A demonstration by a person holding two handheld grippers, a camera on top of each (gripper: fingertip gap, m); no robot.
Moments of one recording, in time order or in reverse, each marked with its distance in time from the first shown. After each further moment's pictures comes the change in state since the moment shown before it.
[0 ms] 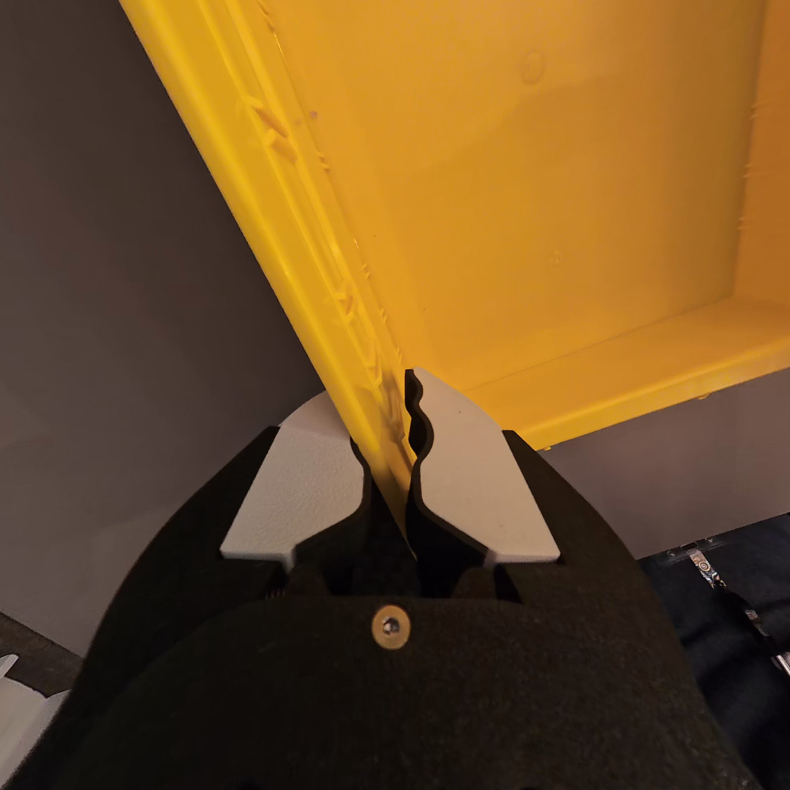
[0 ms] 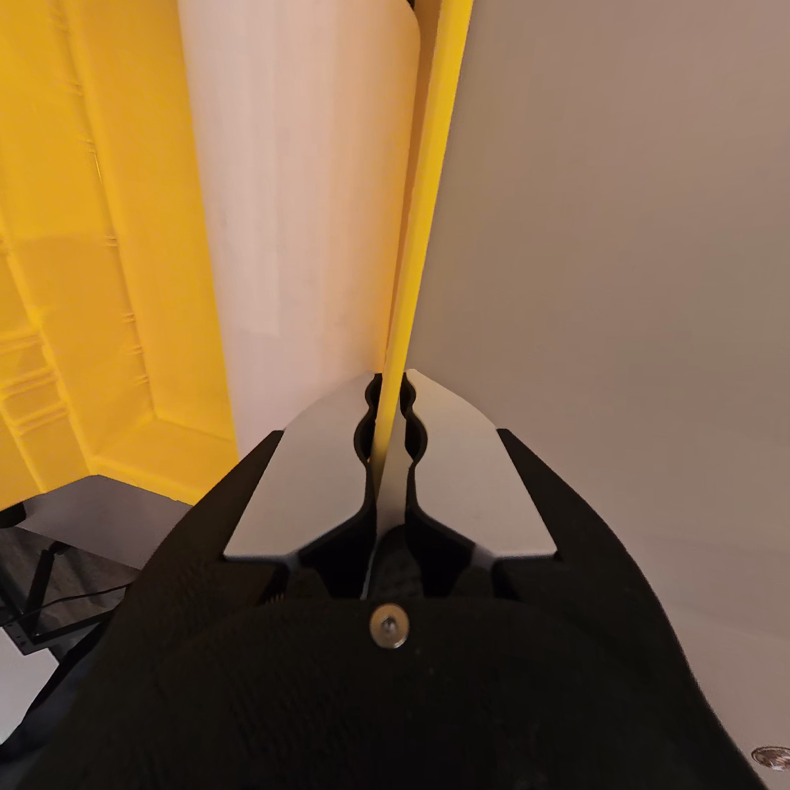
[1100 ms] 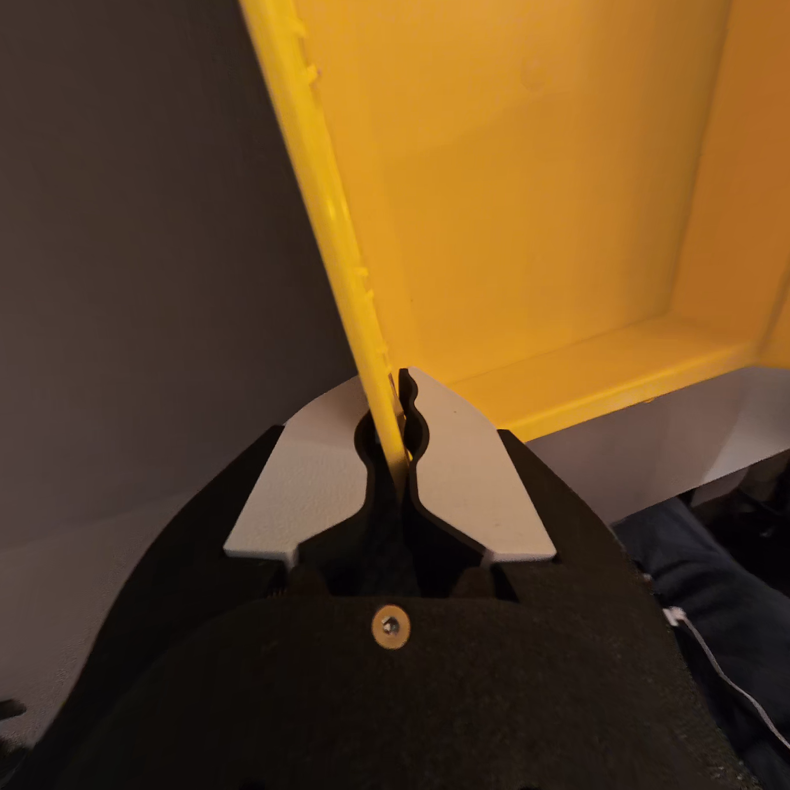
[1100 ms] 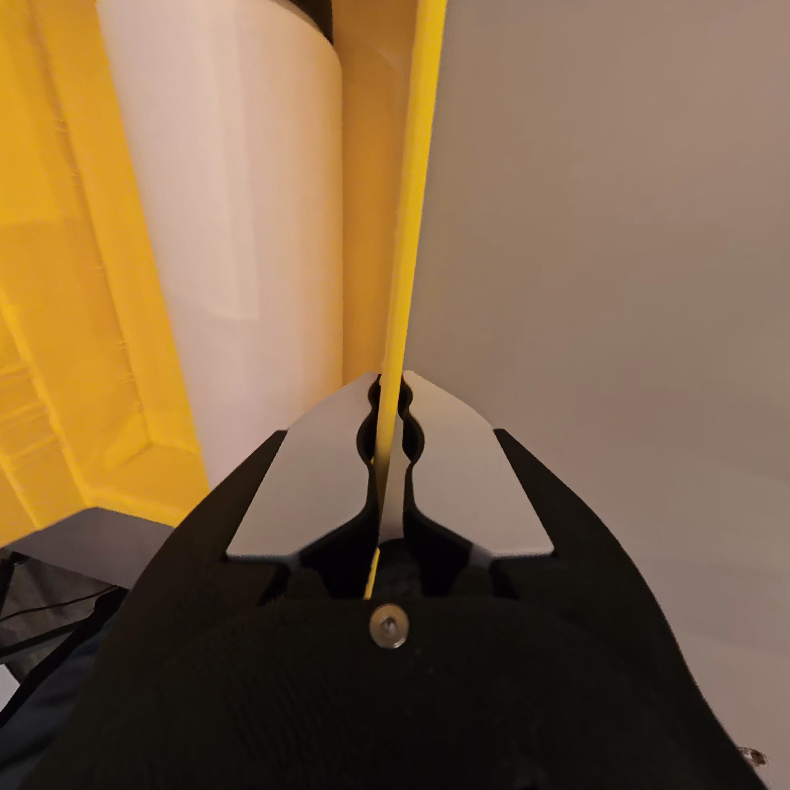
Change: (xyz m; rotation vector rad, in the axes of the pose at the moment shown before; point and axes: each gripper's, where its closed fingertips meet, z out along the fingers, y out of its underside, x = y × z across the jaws) left arm 0.013 0.013 0.003 0.000 0.157 -0.133; right arm 0.003 -0.013 0.003 0.010 0.035 -0.041
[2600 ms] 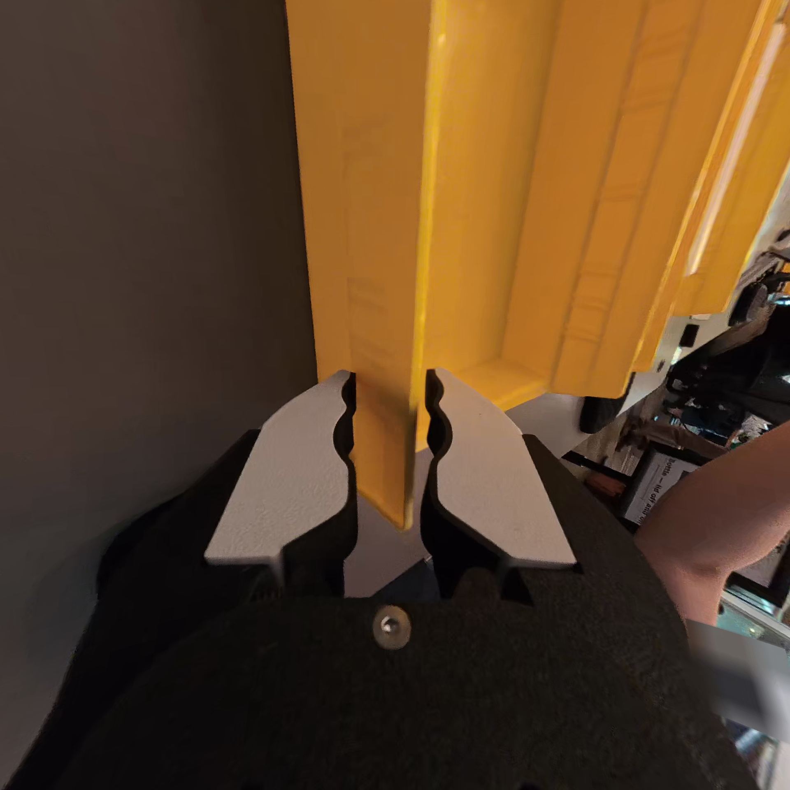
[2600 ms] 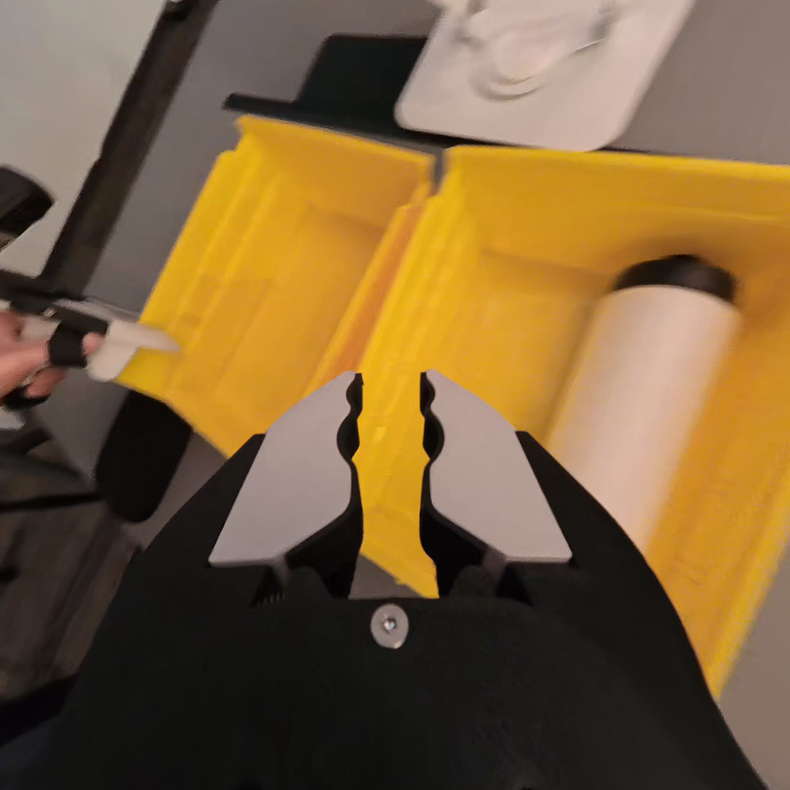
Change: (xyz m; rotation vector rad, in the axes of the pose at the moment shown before) left arm 0.011 -0.019 -0.025 0.154 0.389 -0.294; right arm -0.170 -0.024 -0.083 0.495 -0.315 -0.250
